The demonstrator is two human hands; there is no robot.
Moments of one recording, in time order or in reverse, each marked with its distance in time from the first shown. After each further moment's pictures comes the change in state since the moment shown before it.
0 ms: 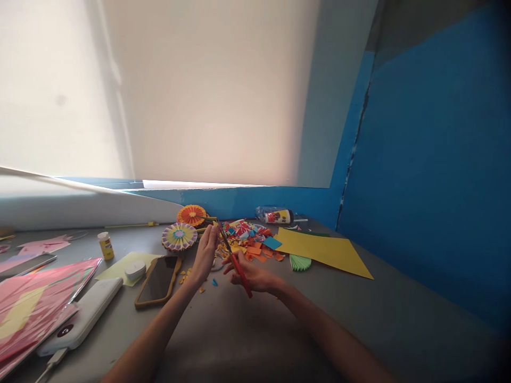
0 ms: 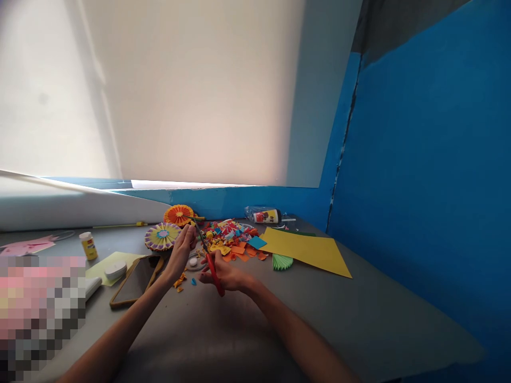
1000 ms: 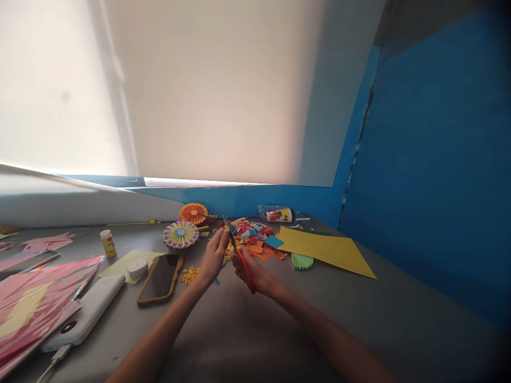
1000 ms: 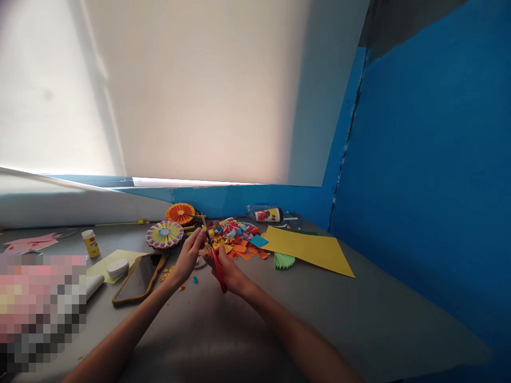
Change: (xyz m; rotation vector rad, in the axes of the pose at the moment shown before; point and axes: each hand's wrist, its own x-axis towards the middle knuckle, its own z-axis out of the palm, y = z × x) left_hand -0.006 -0.011 0.008 0.133 -0.040 0.099; right_hand 0.005 -0.015 0.025 0.418 0.363 0.131
